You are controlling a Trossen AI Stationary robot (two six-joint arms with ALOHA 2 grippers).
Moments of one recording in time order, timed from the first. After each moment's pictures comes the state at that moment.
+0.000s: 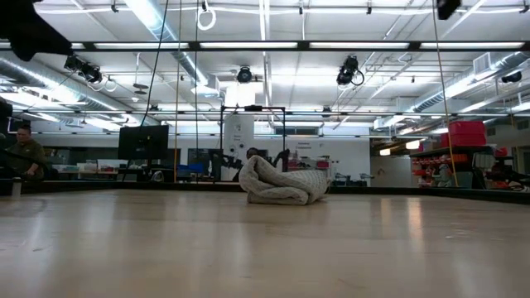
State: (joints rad) left arm 0.09 0.00 0.76 -1.13 -0.34 -0.26; right arm -0.10 0.40 0.71 -0.27 -0.13 0.14
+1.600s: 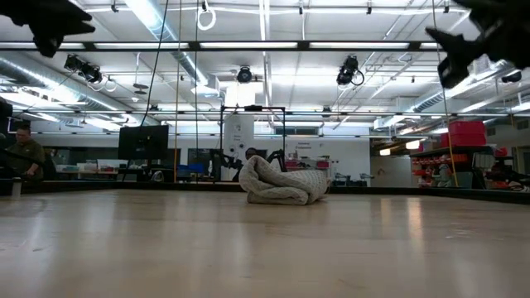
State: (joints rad) left arm 0.09 0.01 0.66 -0.81 -0.24 -0.37; right arm 0.02 0.03 0.08 0.16 -0.14 0.42
